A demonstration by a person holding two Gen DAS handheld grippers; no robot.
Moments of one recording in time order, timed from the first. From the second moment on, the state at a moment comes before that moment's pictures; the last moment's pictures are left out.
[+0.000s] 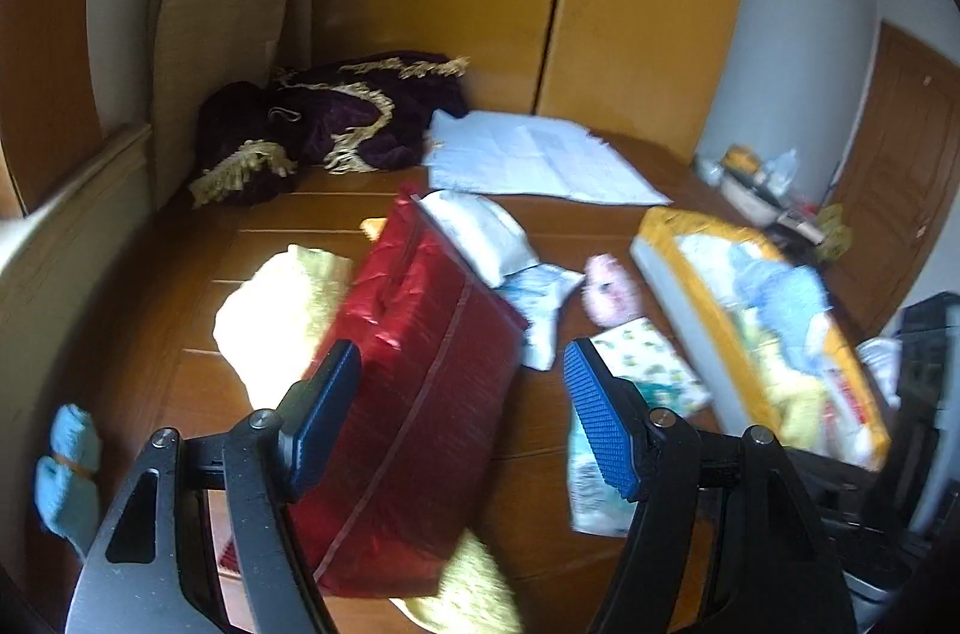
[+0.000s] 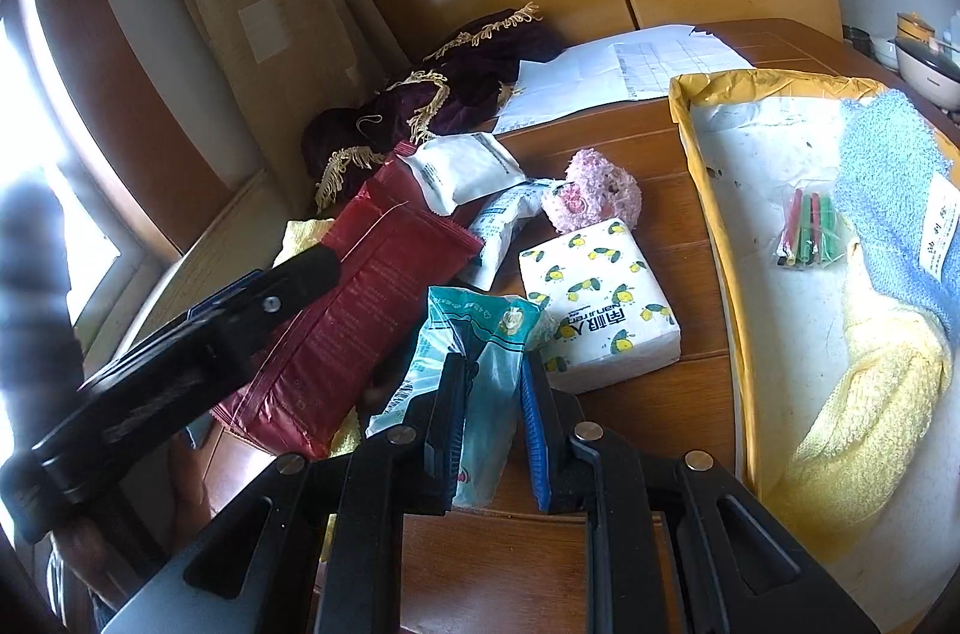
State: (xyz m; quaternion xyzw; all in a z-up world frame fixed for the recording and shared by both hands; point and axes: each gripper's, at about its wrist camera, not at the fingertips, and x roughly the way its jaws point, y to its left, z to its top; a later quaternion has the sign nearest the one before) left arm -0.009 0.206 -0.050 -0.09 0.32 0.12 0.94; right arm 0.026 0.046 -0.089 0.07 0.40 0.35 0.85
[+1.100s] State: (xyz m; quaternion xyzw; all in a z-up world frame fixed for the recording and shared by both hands) left arm -0.015 0.206 -0.061 -0.12 0.35 0.07 0.93; right arm 0.028 0.057 -0.093 0.06 0.41 0.36 0.84
